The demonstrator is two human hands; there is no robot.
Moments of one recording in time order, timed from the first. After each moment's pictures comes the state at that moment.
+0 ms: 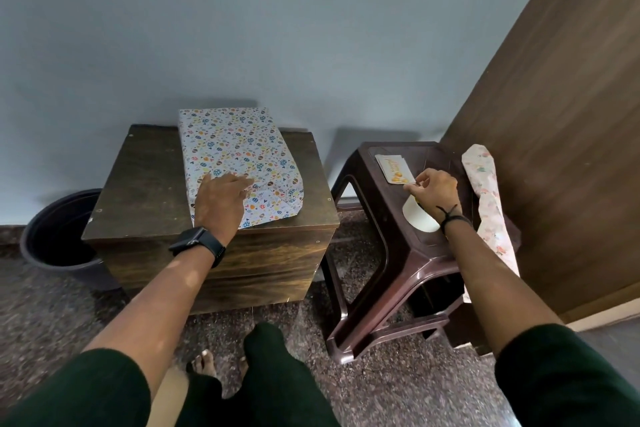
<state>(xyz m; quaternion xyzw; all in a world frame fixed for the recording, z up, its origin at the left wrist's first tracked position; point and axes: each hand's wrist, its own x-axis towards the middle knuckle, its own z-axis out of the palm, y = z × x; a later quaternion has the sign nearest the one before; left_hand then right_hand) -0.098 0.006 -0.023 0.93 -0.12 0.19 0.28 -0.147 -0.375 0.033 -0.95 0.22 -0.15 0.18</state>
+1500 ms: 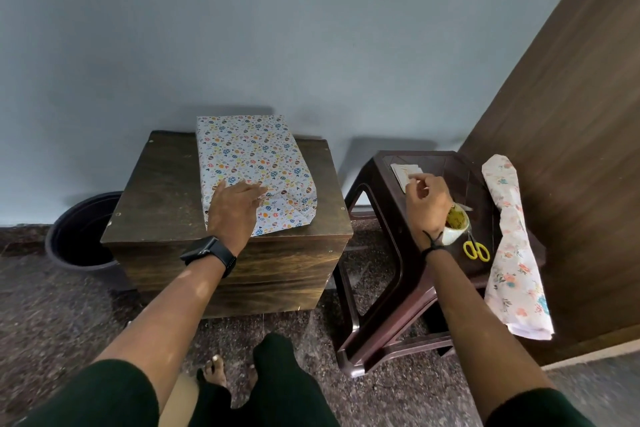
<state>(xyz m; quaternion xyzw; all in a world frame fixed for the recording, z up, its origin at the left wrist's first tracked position) -0.098 0.004 -0.027 0.92 -0.13 0.21 0.29 -0.143 -0.308 0.015 -0.84 0.14 -0.44 0.28</state>
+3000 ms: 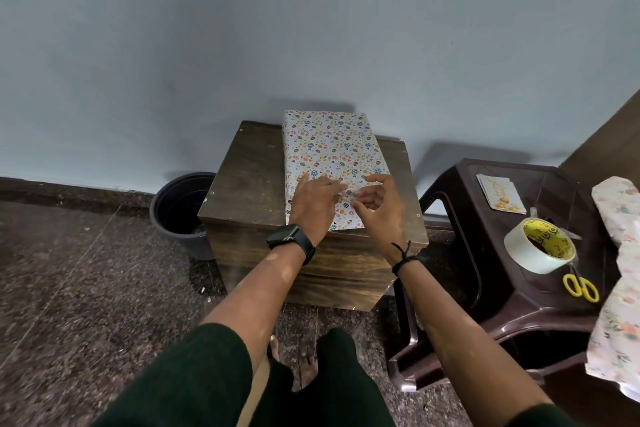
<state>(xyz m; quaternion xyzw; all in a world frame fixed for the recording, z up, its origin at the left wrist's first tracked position) -0.106 0.007 -0.012 0.93 -0.12 0.16 0.31 -0.122 -0.125 -0.011 -0.80 -0.02 -0.15 0.59</state>
